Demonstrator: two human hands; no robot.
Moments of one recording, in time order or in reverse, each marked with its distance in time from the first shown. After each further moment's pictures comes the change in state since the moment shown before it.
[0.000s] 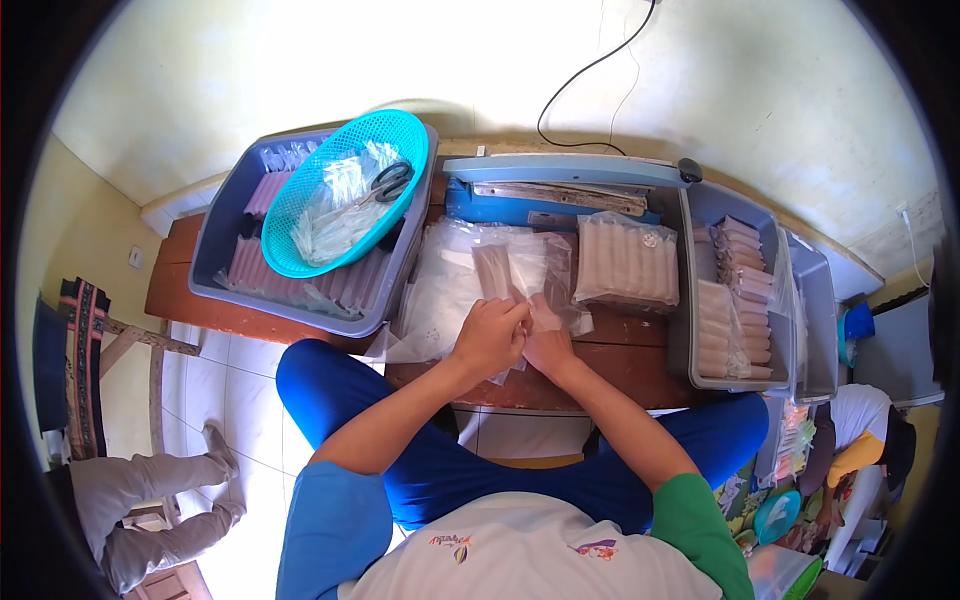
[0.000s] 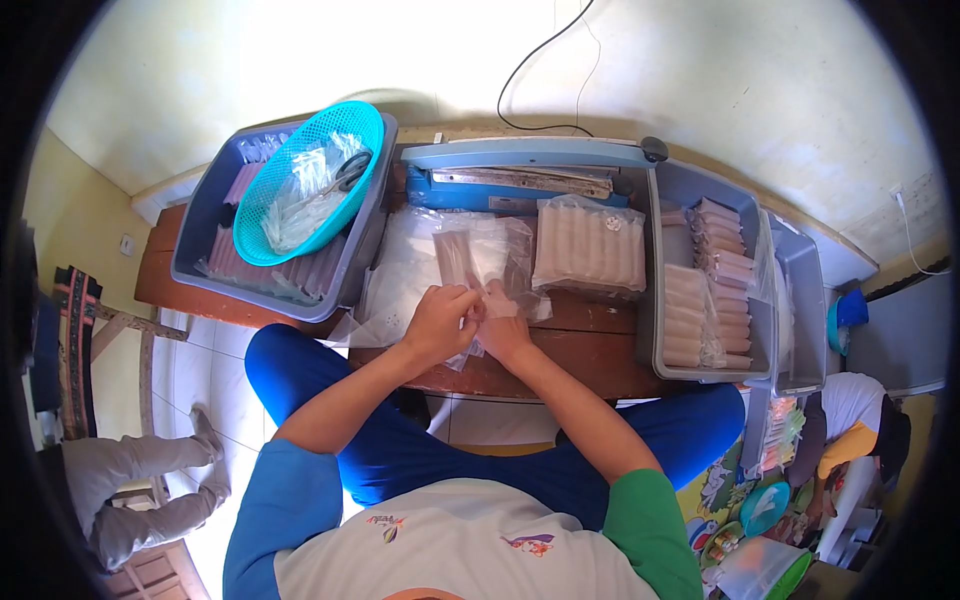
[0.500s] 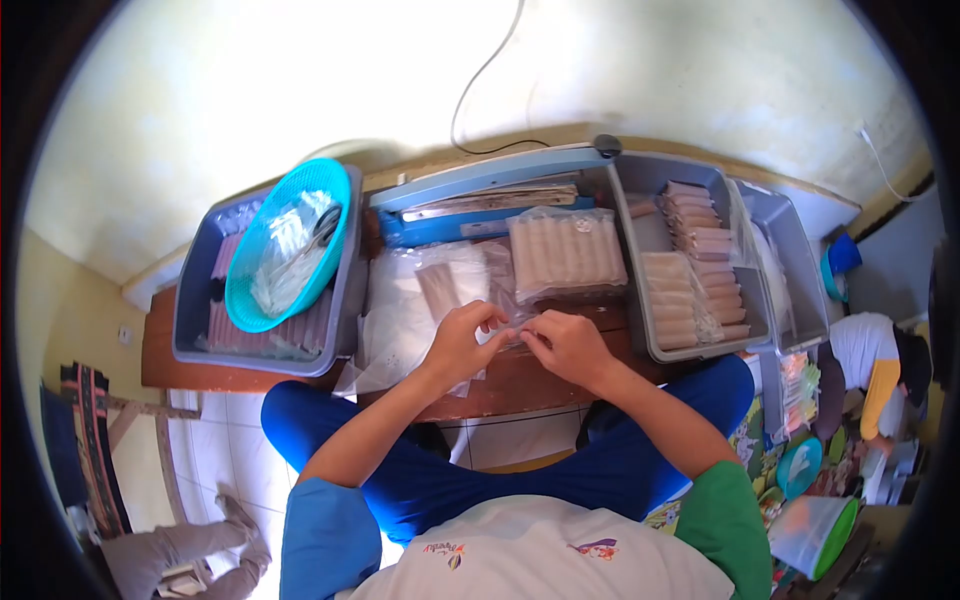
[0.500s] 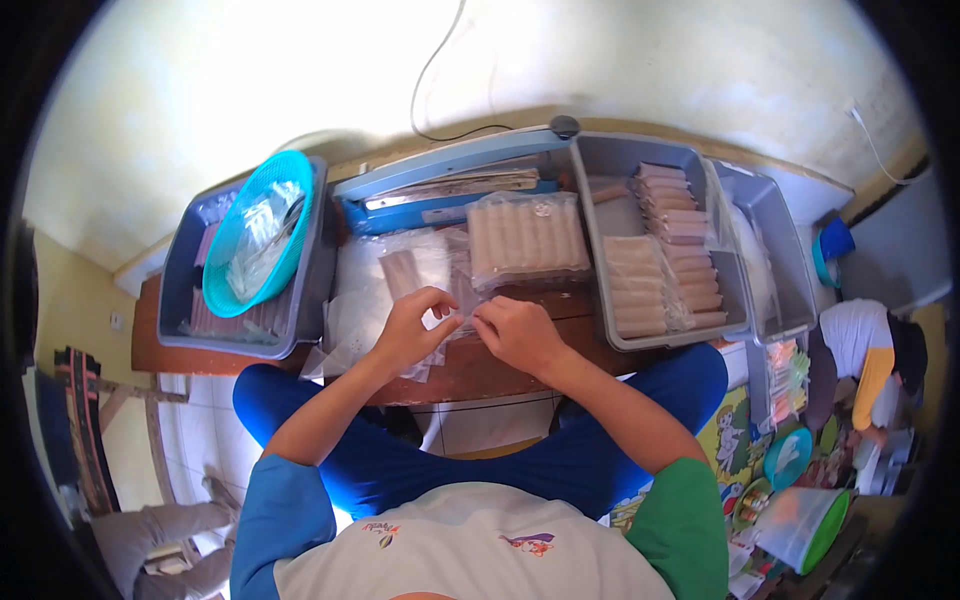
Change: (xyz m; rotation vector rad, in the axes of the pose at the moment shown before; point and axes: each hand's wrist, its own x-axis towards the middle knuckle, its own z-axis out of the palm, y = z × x) left_hand 0.036 0.034 0.002 -0.386 -0.103 -0.074; right_hand -0.046 0.000 -0.130 0.041 0.090 -0.122
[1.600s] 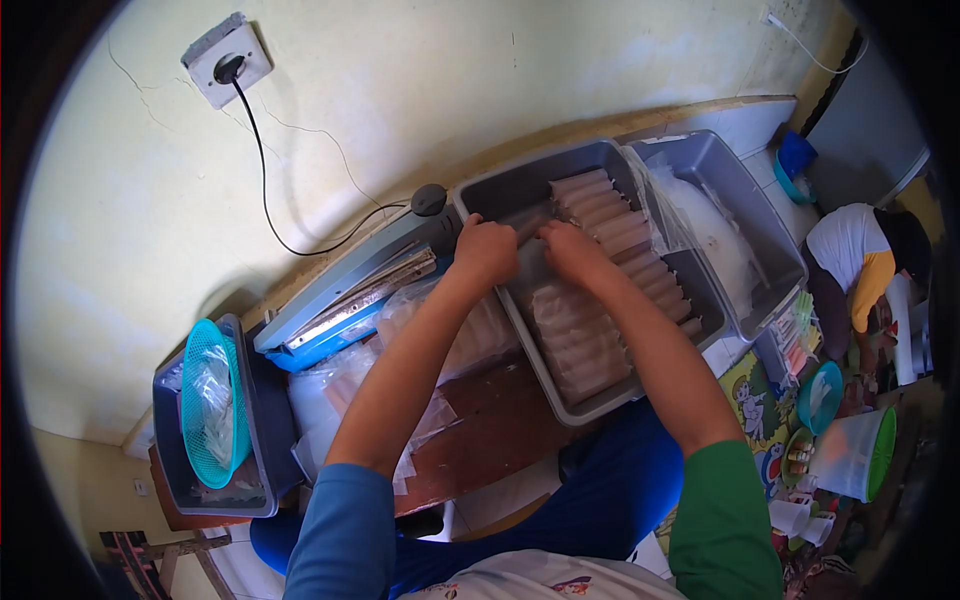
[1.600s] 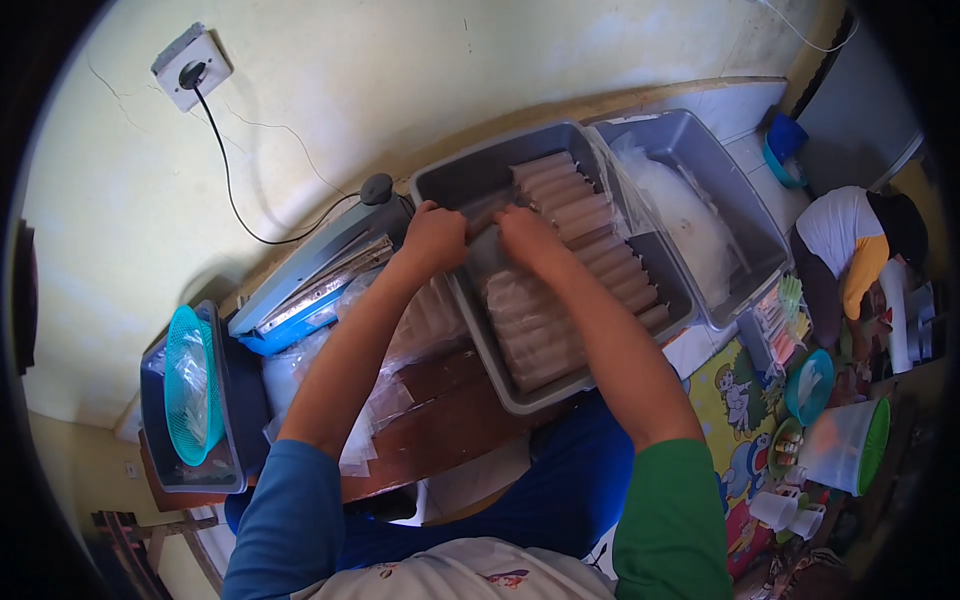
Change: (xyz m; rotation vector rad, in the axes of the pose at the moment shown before) left_hand 0.296 0.036 0.167 0.958 -0.547 0.222; right_hand 0.036 0.263 -0.124 -0.387 0.111 0.372
